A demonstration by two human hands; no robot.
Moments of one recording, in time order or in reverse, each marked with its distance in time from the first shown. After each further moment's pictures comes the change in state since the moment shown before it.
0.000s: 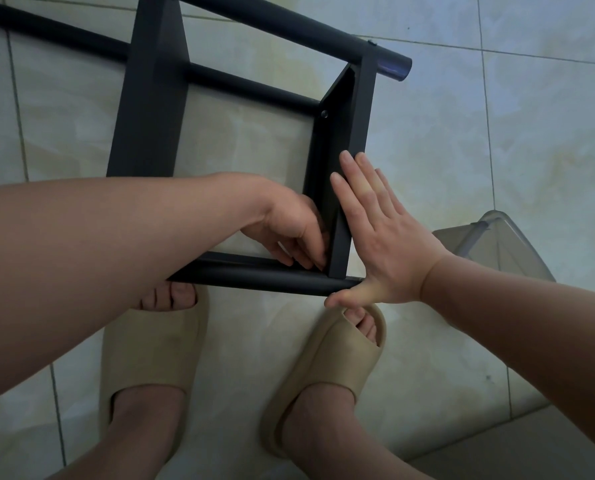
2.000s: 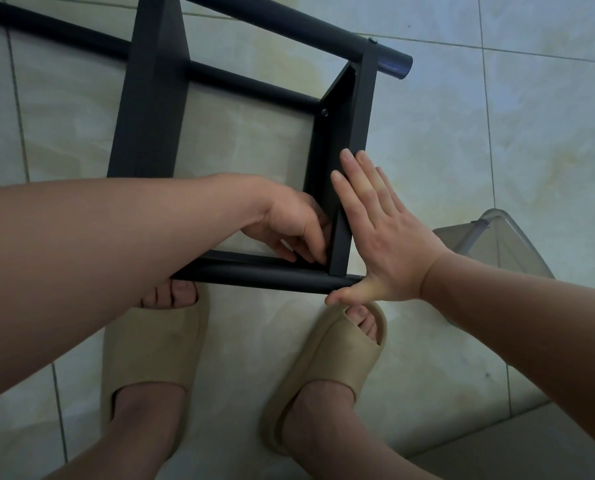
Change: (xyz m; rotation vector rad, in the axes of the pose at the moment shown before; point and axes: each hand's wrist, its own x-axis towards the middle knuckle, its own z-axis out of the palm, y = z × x) left_hand -0.004 0.000 0.002 -0.024 0.021 0.046; right_hand 0.000 -0.002 -0.003 0.005 -0.021 0.009
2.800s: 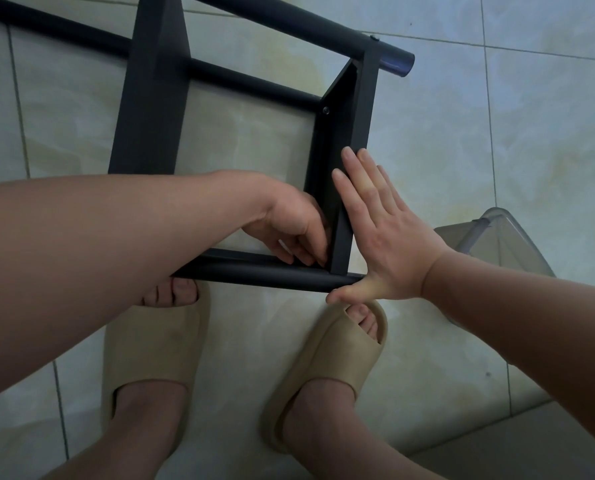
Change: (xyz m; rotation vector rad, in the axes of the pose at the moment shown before) left_hand 0.000 0.002 0.001 0.031 -0.008 -0.061; right_hand 0.000 0.002 0.004 -0.002 0.030 -0.016
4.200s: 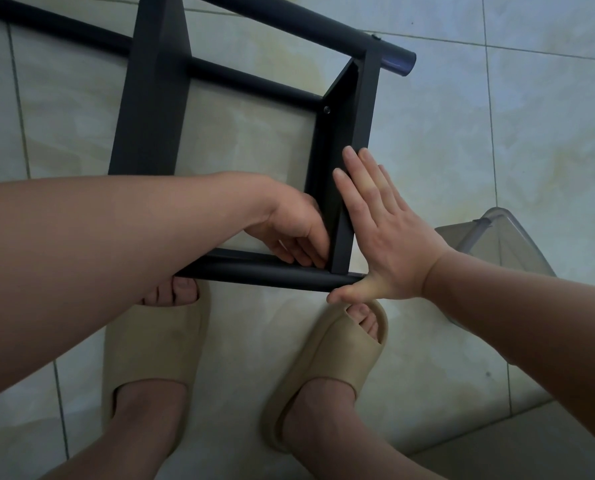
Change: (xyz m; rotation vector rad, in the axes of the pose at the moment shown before) left_hand 0.003 -0.002 0.002 0.010 0.029 -0.017; right_hand 0.000 0.000 -0.002 0.008 -0.021 0.003
